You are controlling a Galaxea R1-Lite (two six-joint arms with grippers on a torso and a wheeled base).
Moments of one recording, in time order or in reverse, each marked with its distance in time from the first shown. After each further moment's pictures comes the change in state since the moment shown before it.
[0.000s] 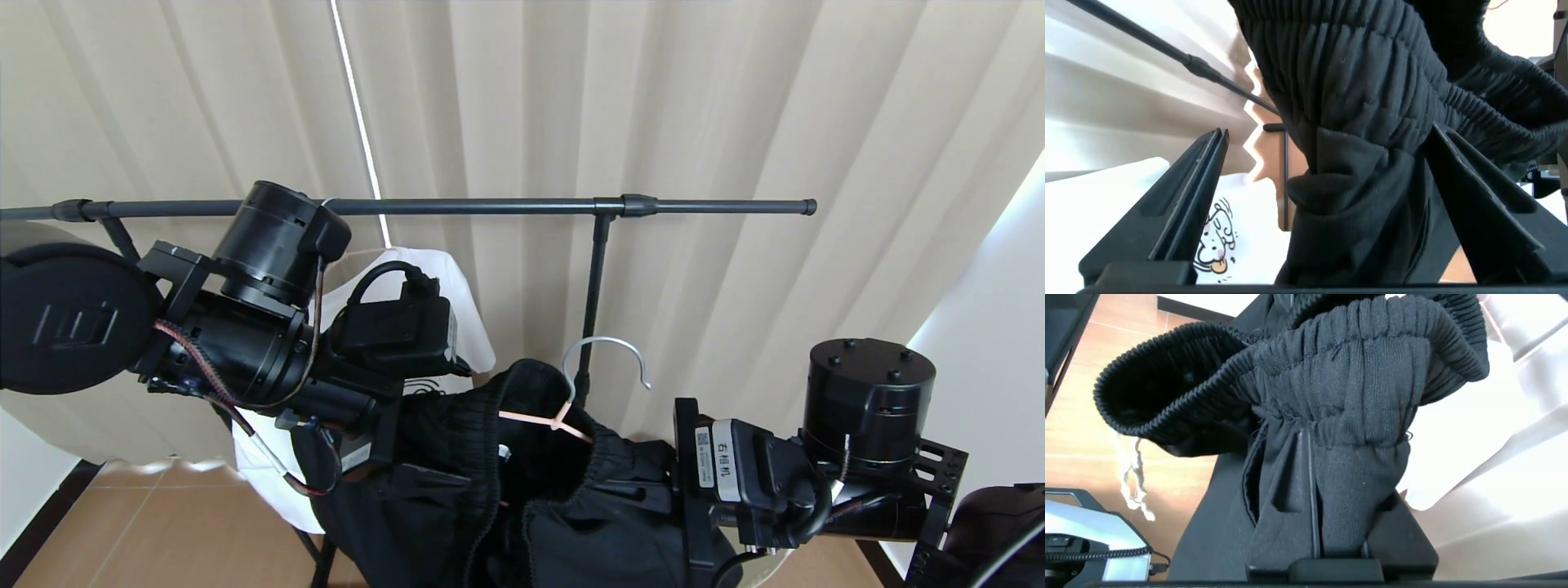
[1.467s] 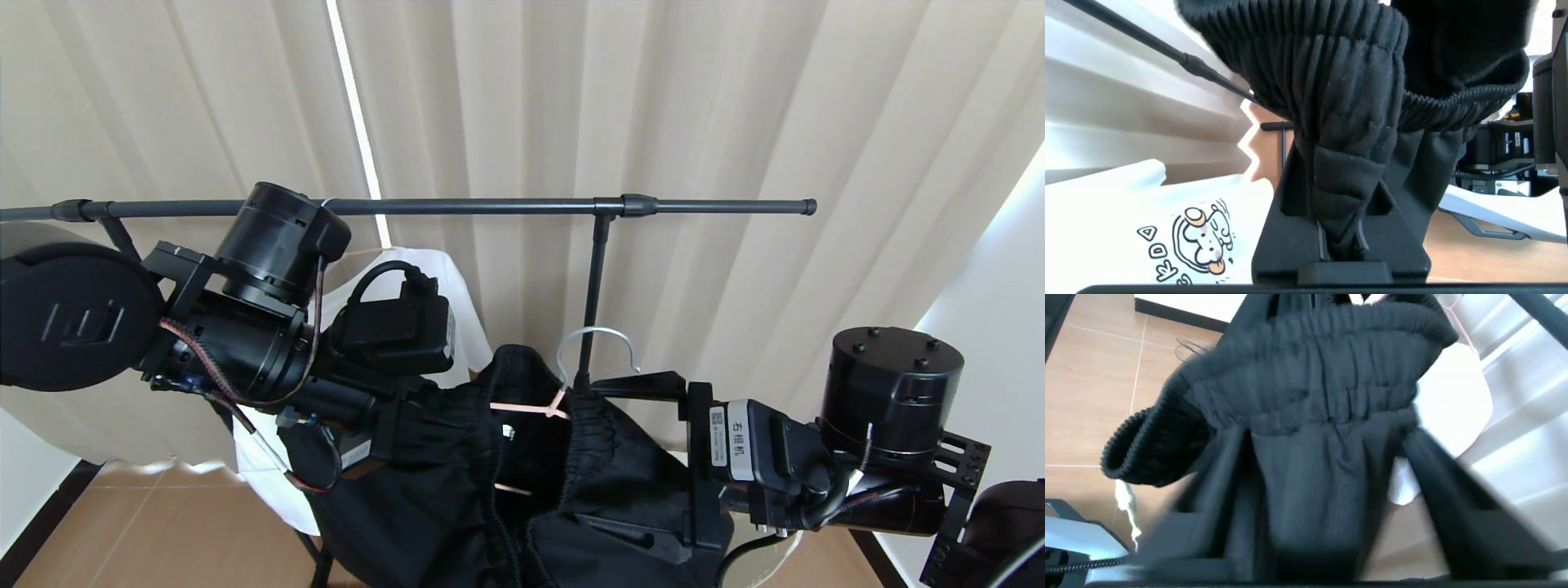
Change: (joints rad) left arm 0.020 0.005 -0.003 -0.001 0.001 -0.005; right arm -0.030 -0.034 -0.007 0.014 -0.033 0.009
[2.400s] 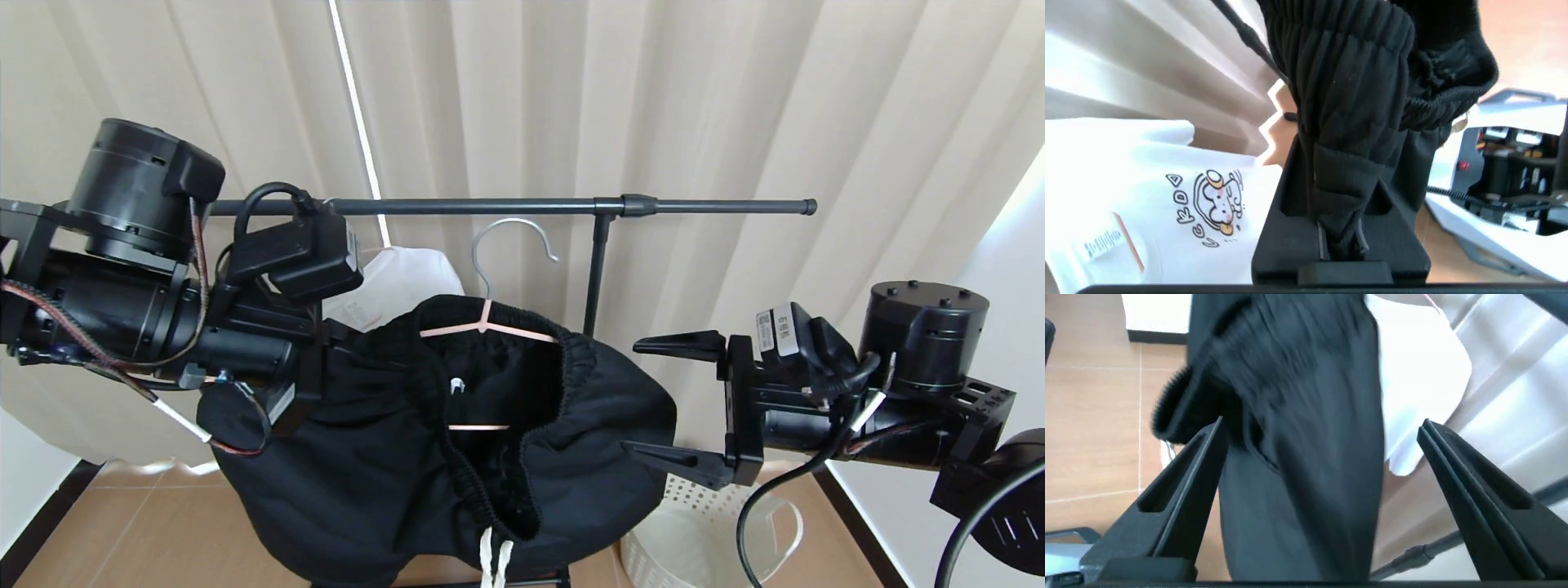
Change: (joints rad) left arm 0.140 -0.129 0.006 -0.009 -0.012 -0.142; right arm -0.196 -0.009 -0.087 0.092 0.171 0.219
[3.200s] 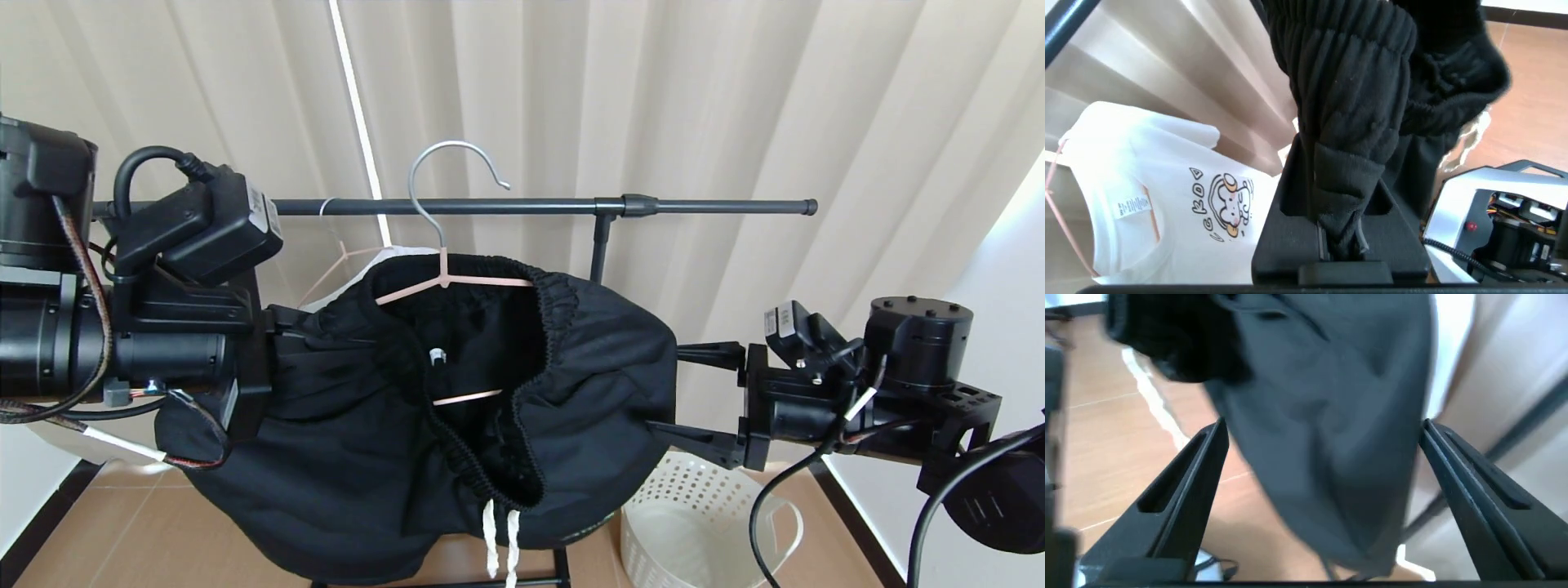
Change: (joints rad) left arm 0.023 -0.160 0.176 -0.227 0.000 -0.190; right arm -0.141 0.098 0.029 -0.081 0.006 0.101
